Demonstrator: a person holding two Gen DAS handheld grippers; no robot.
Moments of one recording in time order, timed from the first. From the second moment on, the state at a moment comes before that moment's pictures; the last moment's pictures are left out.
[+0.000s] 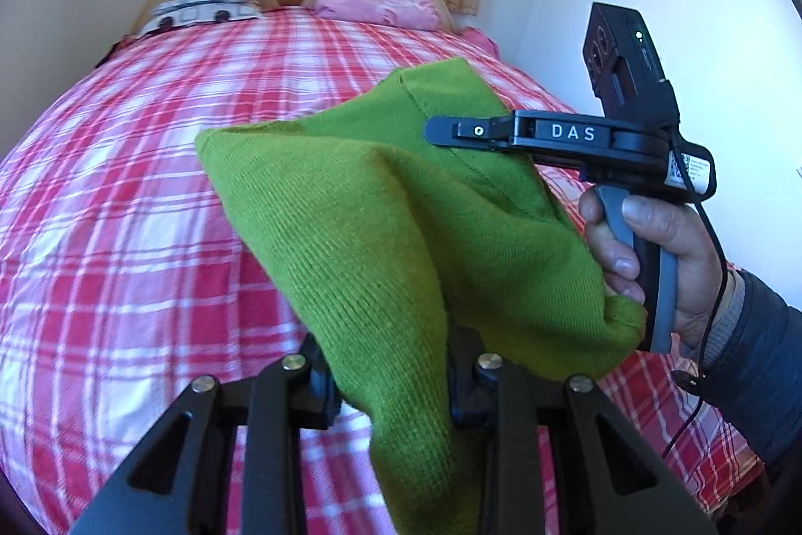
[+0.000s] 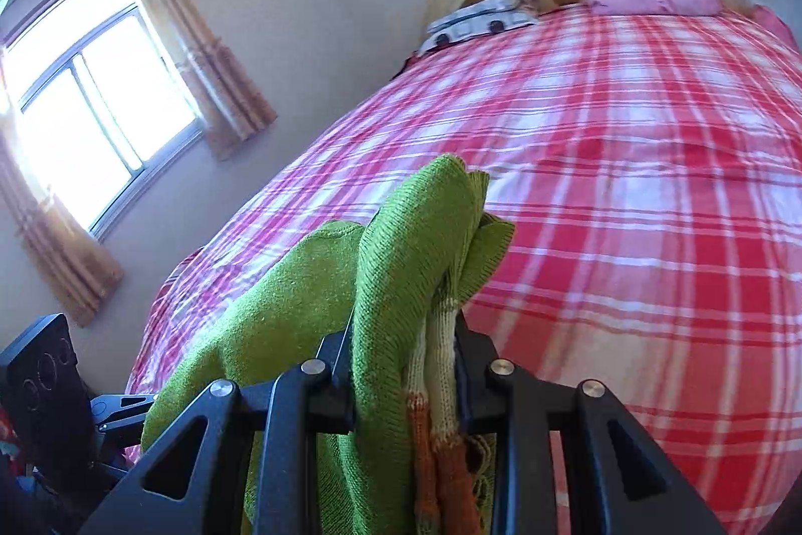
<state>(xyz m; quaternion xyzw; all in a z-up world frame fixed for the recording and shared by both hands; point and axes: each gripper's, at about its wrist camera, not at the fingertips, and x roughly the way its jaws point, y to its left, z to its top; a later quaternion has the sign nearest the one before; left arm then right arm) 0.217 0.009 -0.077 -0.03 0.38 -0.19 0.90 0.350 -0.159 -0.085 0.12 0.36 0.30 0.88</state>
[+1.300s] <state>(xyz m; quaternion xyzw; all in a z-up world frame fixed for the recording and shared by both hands) 0.131 0.165 -0.093 -0.09 0.38 -0.03 0.92 0.350 0.071 -0.116 0.08 0.40 0.44 0.80</state>
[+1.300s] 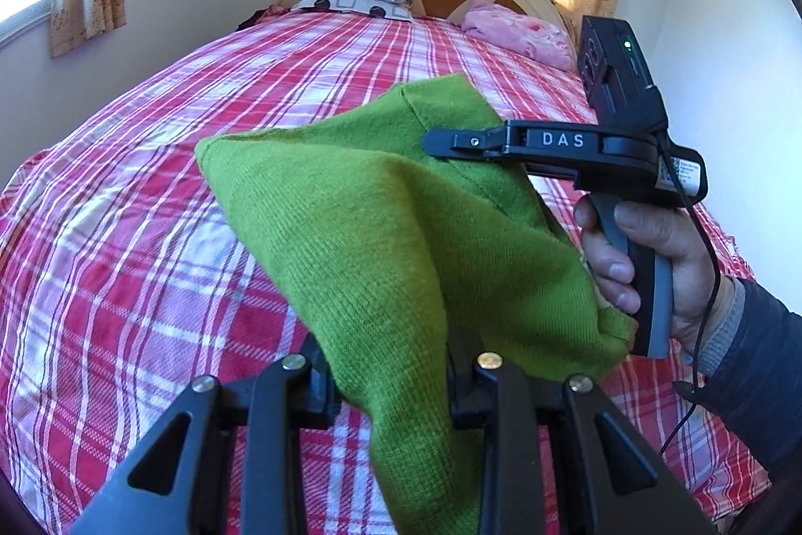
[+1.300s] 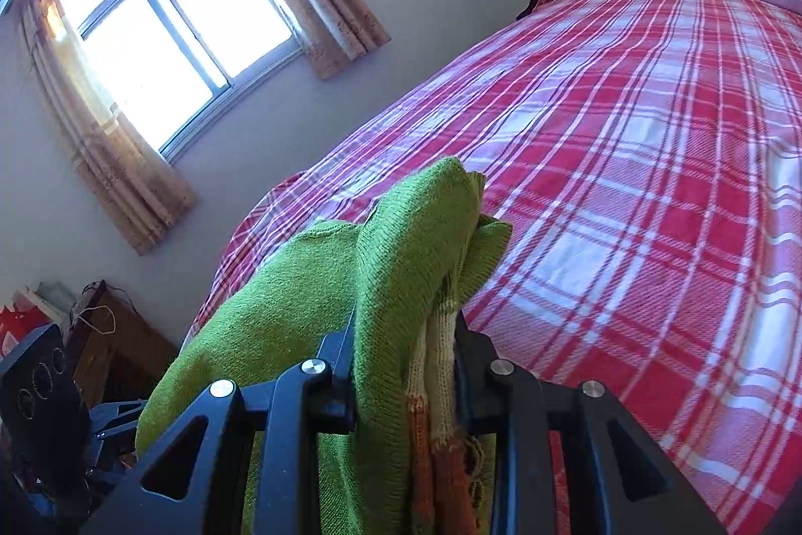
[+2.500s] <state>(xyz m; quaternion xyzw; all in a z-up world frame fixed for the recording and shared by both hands) 0.111 0.178 -0.134 -0.11 0.39 -0.01 0.91 0.366 0.101 -0.154 0.05 0.45 0.41 0.79</state>
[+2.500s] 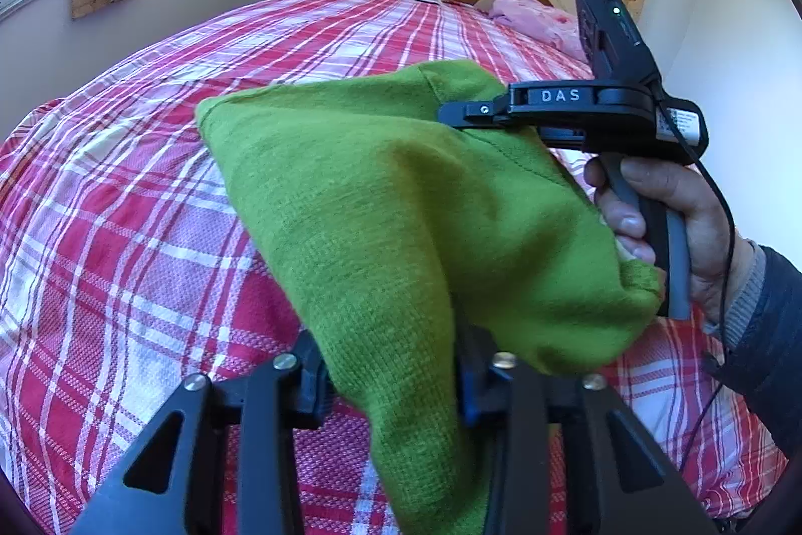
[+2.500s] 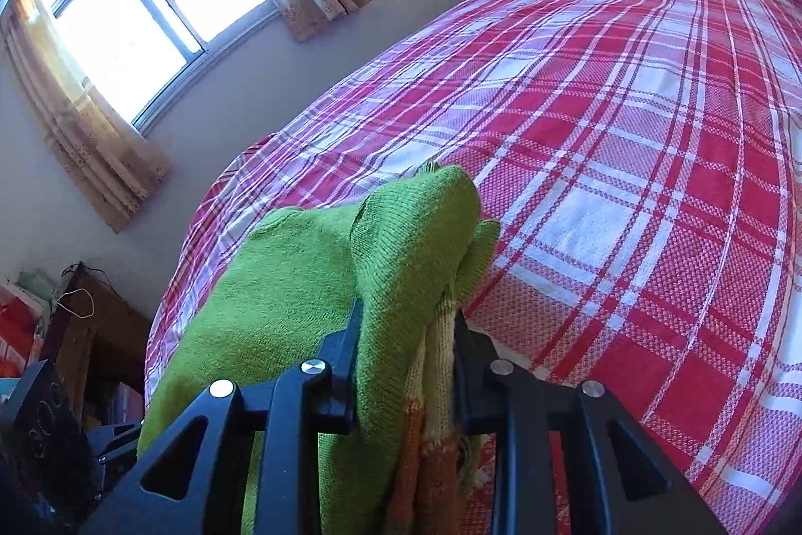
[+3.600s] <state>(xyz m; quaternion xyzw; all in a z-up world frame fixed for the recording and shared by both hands) 0.124 0.227 -0.118 -0.10 0.36 0.12 0.92 0.293 0.071 -0.094 -0.02 0.36 0.39 0.85</state>
